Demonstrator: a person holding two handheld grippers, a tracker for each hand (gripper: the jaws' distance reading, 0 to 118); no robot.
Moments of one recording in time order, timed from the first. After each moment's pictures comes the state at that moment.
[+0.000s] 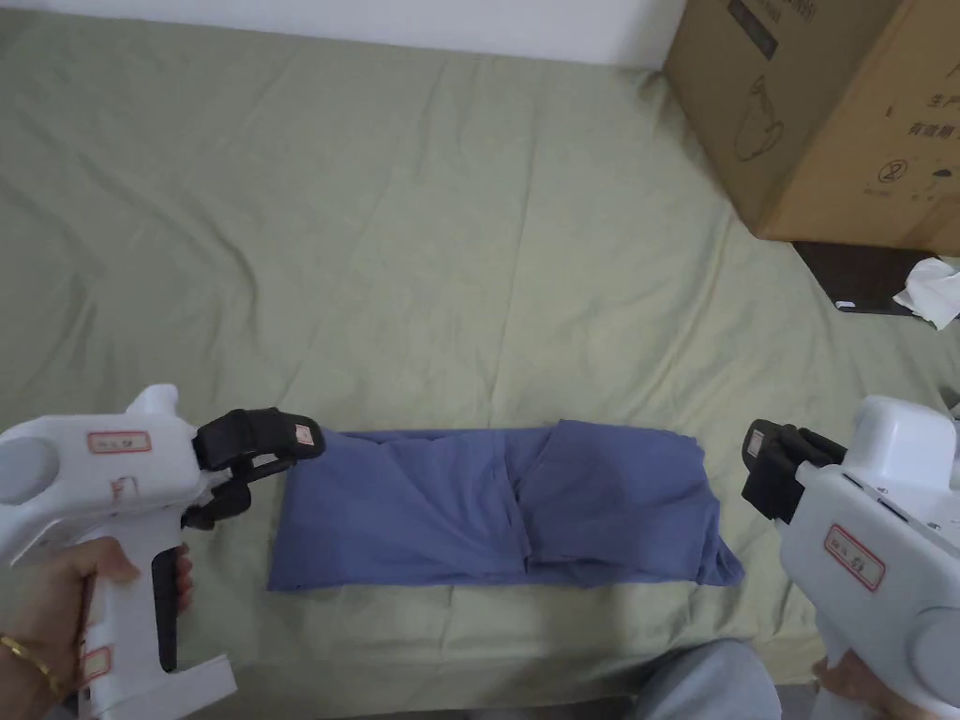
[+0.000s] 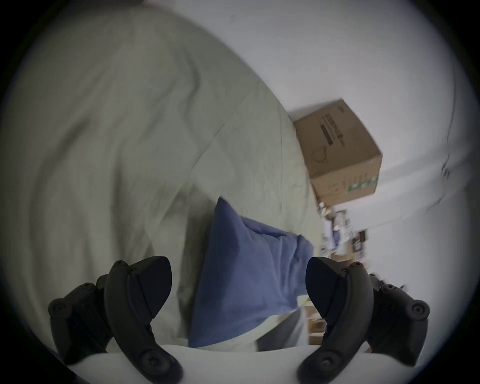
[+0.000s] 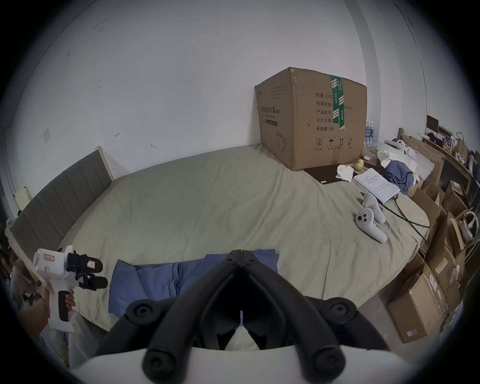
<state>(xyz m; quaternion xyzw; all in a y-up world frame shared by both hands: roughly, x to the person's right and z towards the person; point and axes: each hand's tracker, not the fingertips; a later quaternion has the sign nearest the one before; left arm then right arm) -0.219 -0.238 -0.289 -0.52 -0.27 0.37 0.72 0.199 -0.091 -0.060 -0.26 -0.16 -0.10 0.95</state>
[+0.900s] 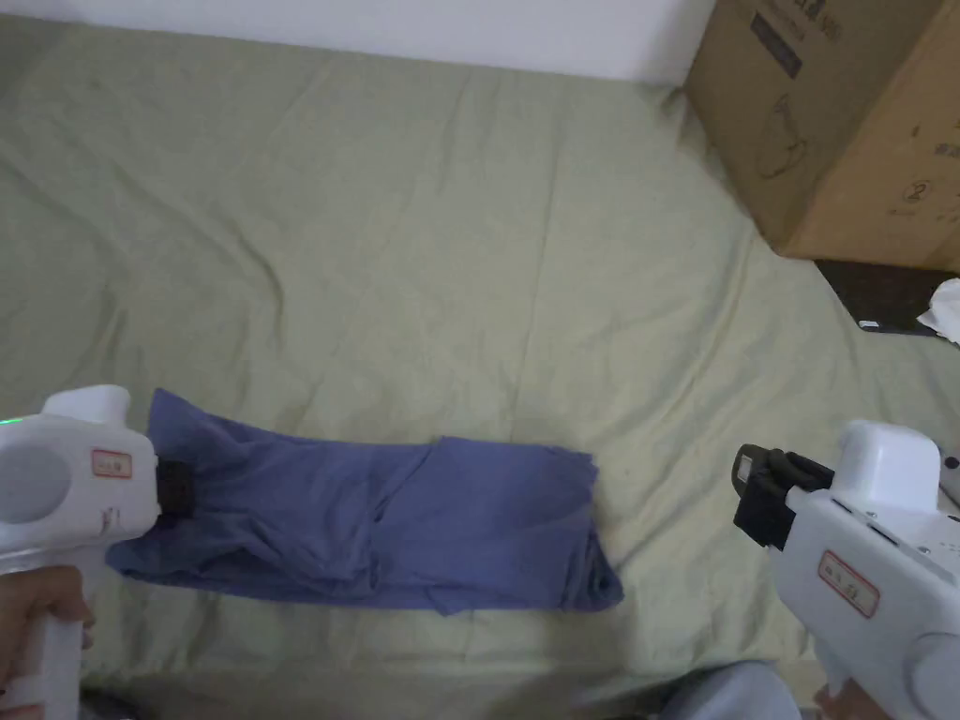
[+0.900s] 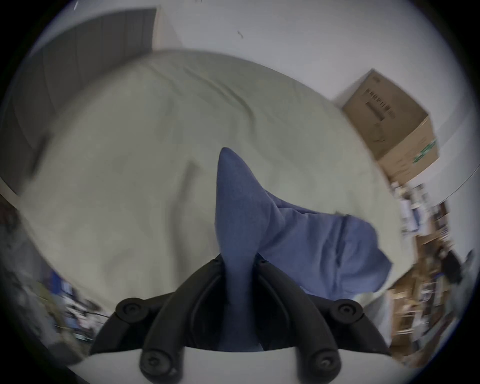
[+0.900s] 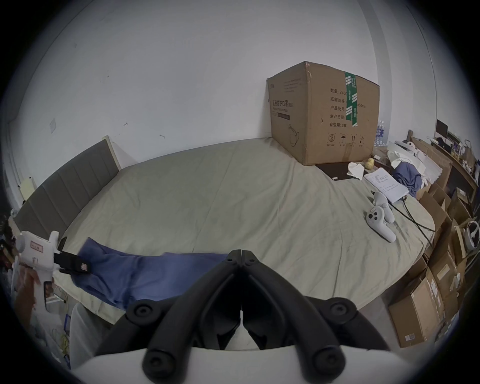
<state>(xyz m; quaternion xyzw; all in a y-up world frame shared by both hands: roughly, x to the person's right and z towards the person) -0.252 -0.149 -0.254 -0.51 -0.07 0.05 0.86 0.180 -0.096 -0.068 -0.28 -0.14 -0.09 0.95</state>
